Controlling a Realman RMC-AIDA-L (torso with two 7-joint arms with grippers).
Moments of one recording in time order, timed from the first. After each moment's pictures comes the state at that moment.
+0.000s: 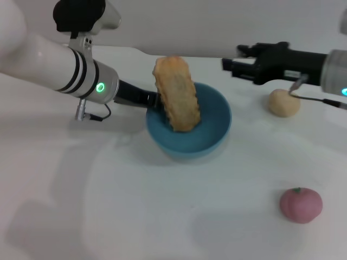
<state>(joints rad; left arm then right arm) -0.68 -2.06 1.38 0.86 2.33 1.01 -2.74 0.57 2.08 -1.24 -0.83 -1.66 -0.99 1.66</state>
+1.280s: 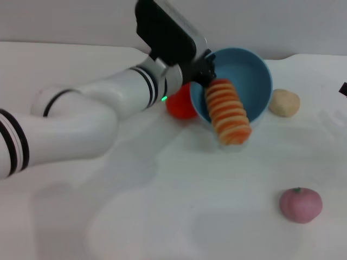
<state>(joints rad) -0.73 -2.07 2.18 0.70 2.31 -0.08 -2.68 0.36 2.07 -0.68 -0.59 -1.63 -1.10 1.65</state>
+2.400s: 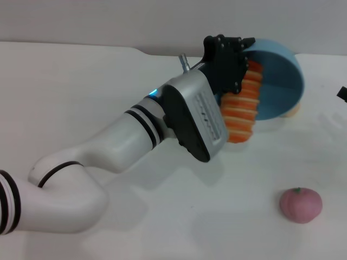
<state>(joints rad) -0.63 -2.08 2.55 0.67 2.31 -0.73 -2.16 0.36 2.07 -0.66 -0.56 -1.63 -1.11 1.65</state>
